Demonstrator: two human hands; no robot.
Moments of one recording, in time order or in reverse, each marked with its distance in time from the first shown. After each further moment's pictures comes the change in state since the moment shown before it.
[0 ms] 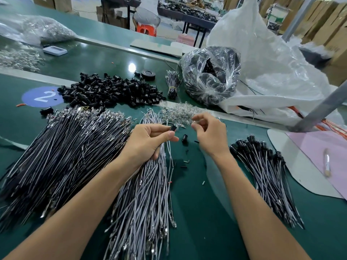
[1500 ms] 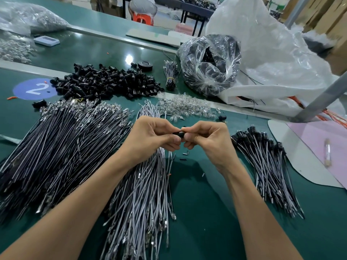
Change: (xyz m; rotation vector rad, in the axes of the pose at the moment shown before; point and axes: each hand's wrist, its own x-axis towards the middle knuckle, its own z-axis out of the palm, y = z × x) left_hand -0.004 -0.001 0.003 0.009 -0.212 0.178; right_hand -0.044 -0.011 -0.015 0.711 -0.275 -0.006
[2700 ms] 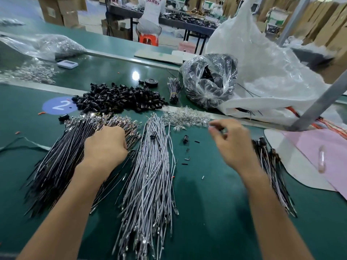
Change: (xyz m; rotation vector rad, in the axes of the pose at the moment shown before) left_hand -0.041 0.050 -0.050 1.423 0.297 -0.508; right_hand -0.016 -0.050 -0.025 -0.875 0.255 -0.073
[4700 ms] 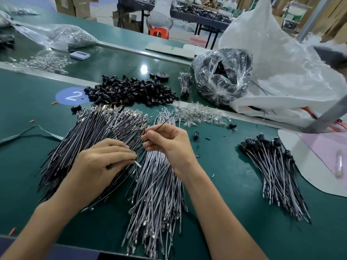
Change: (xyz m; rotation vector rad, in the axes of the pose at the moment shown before) left_hand -0.049 -0.065 0.033 -0.544 0.398 0.701; right_hand -0.019 -0.084 0.100 1.287 -0.472 0.227
